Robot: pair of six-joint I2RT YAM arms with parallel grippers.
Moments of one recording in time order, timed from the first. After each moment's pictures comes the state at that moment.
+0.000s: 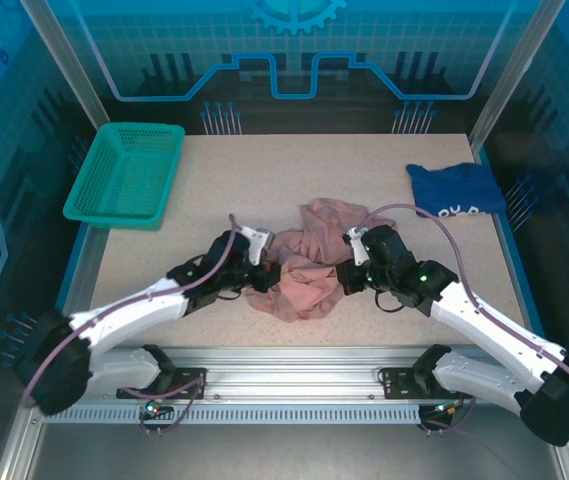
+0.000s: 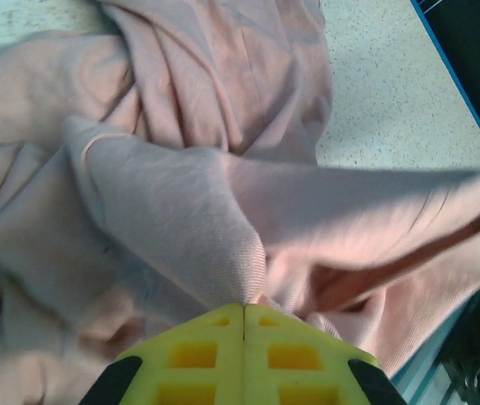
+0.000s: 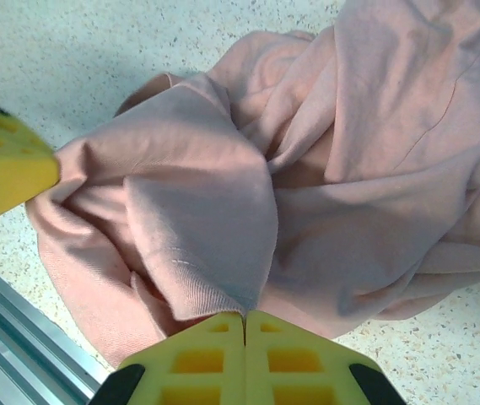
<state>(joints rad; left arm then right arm) -0.70 1.14 0.62 -0.11 0.21 -0.53 0.66 0.98 0.77 -0.58 -0.09 0.37</state>
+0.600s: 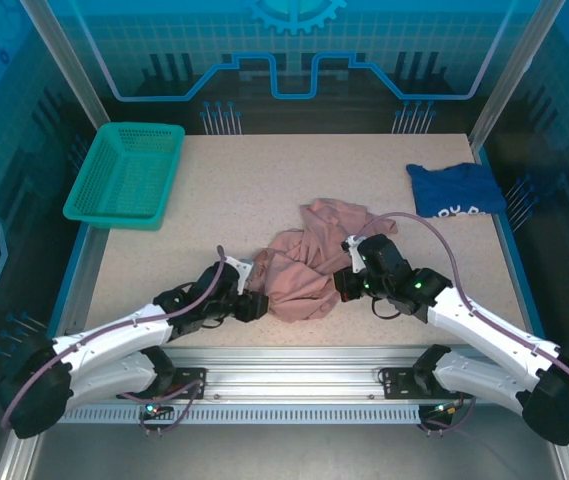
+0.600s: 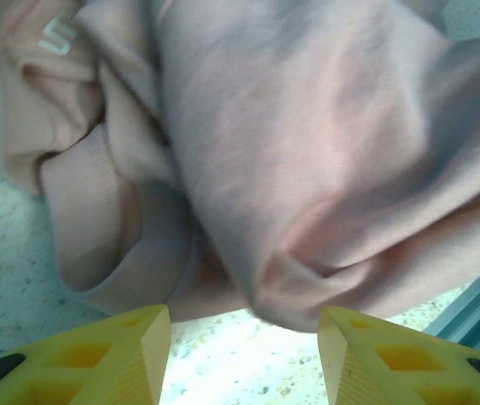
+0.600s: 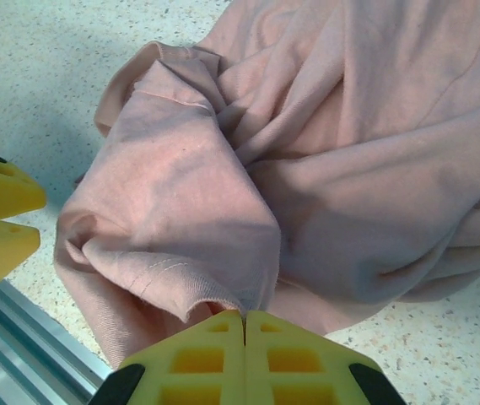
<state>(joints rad) -0.77 1.01 0.44 -0.22 0.08 -0.53 0.69 0.99 0.68 -0.50 -0.11 0.44</state>
